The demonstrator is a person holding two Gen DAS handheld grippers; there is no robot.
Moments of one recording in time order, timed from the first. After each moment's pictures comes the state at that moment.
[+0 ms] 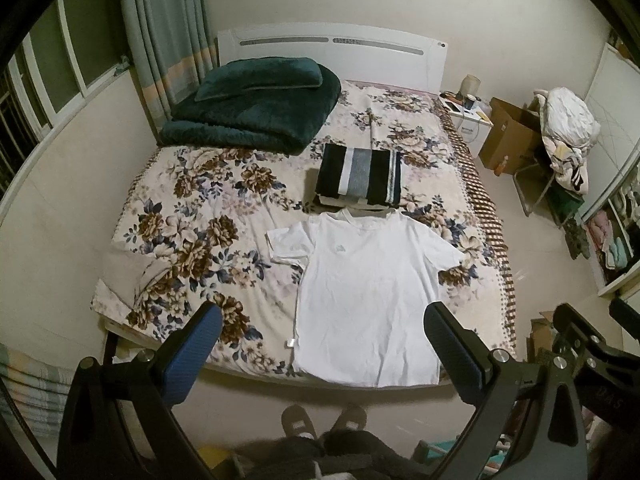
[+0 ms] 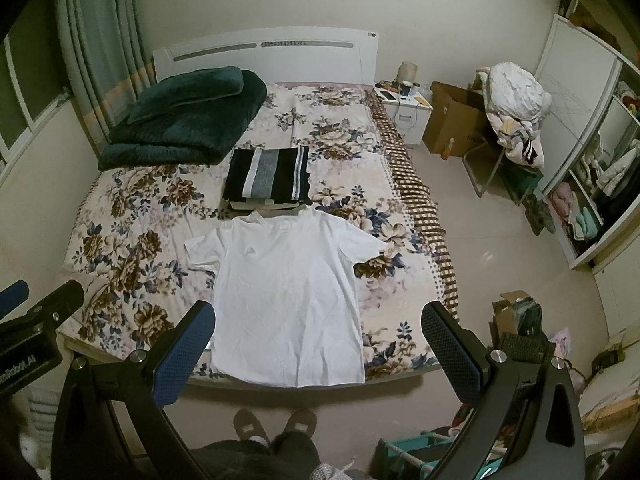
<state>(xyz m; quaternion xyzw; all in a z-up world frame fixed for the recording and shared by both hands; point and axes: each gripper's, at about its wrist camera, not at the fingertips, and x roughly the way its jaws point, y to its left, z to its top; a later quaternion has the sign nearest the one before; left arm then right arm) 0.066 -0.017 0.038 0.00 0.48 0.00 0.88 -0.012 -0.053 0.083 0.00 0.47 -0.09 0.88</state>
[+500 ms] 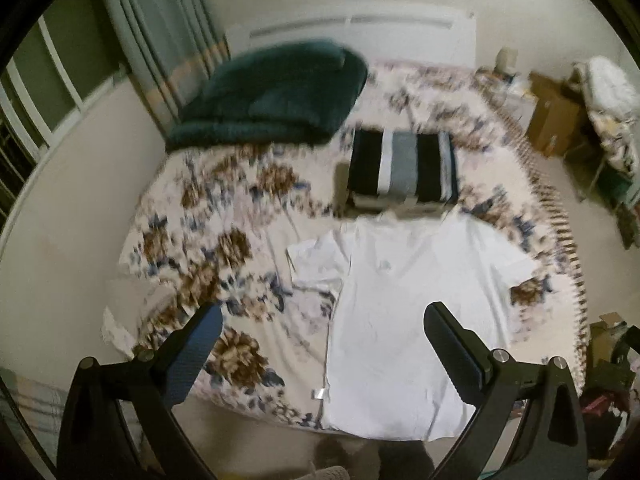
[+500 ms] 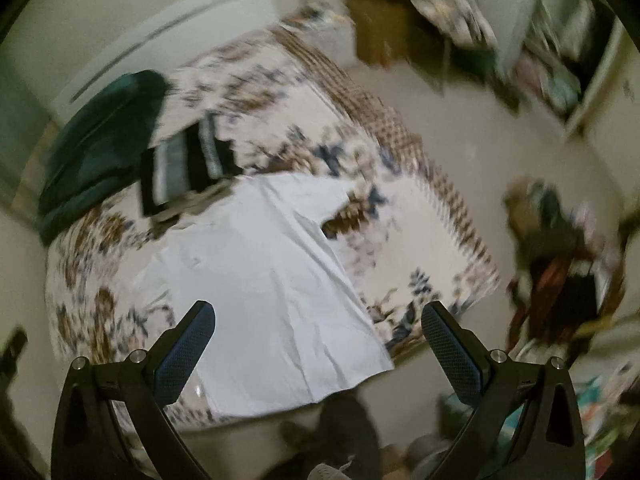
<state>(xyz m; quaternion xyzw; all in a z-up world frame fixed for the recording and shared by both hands) 0.203 -0.035 -0.147 0.05 0.50 0.06 0.86 0.125 -0.247 -0.167 0.23 0.53 -0.20 0.79</state>
